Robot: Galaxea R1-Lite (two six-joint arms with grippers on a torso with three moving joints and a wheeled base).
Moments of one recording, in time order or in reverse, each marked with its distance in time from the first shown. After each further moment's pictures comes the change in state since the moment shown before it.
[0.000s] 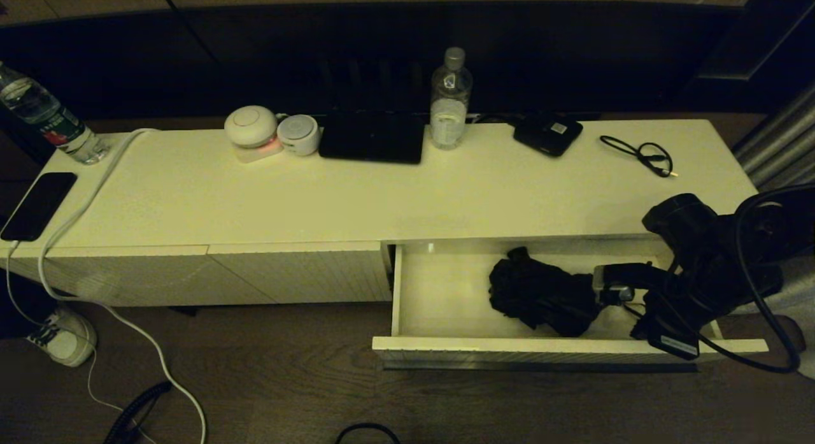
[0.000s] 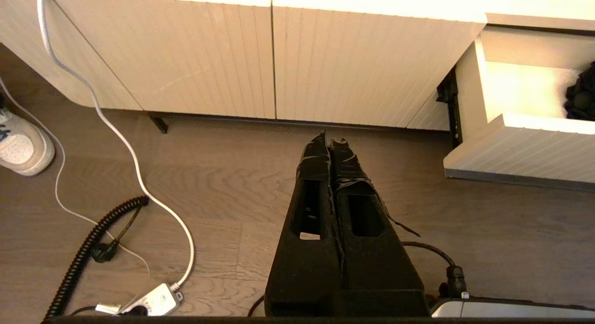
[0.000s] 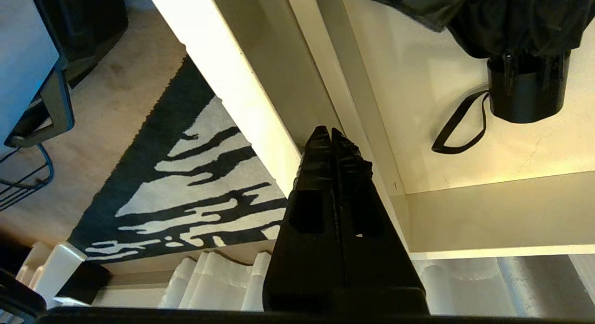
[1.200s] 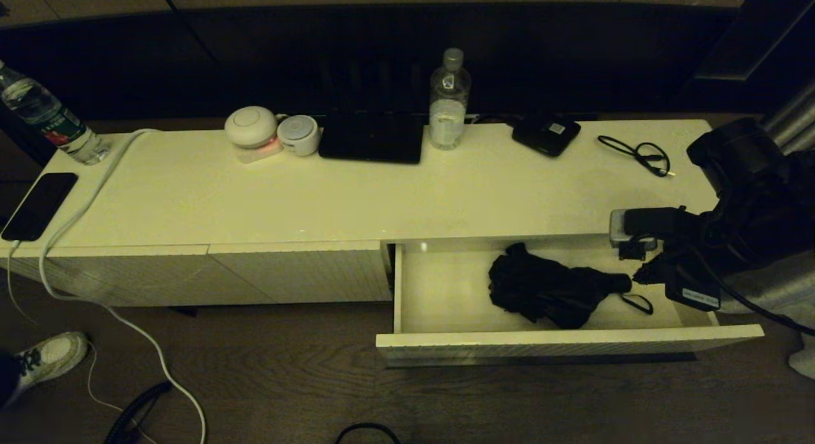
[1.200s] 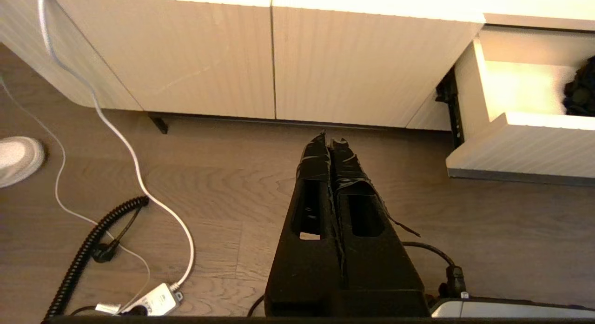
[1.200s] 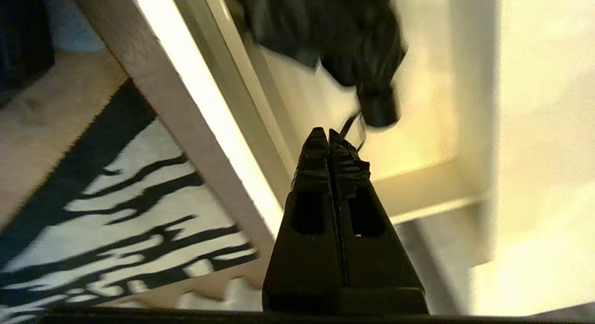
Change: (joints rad) left arm 0.000 0.000 0.000 0.000 0.000 0.000; right arm 0.051 -0.167 -0.179 -0.018 0.005 -0.100
